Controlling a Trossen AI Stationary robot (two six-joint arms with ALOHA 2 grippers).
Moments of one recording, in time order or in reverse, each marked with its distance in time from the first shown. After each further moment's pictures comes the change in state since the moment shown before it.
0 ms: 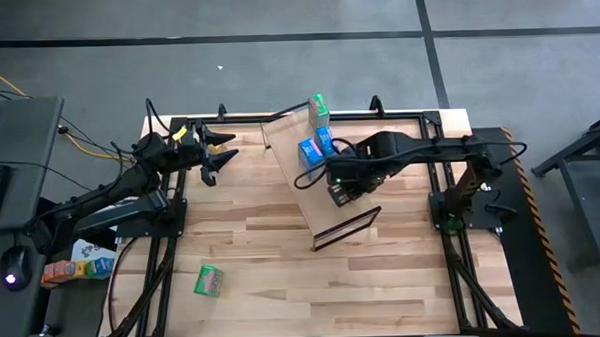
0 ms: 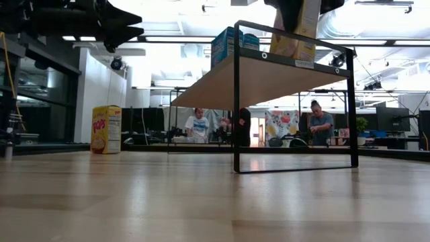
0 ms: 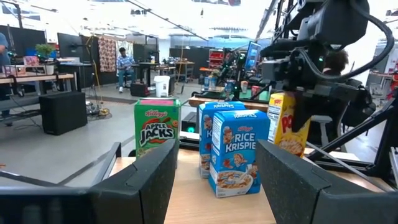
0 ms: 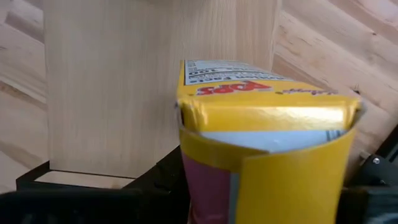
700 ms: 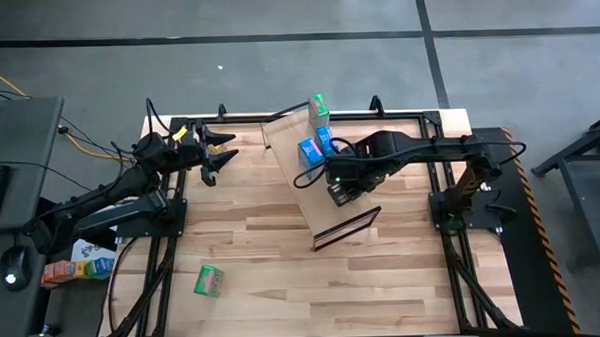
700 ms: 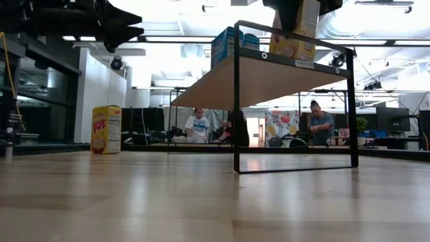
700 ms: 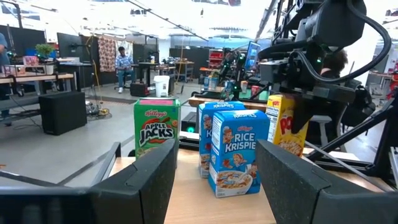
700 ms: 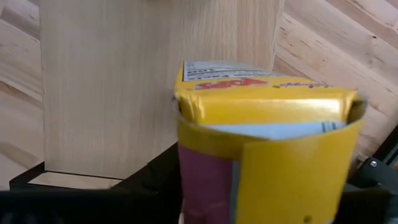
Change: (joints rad) left arm 0.000 0.000 0.000 -0.001 0.000 -0.001; right arm -0.004 0.003 -0.001 0.001 -0.002 -0.026
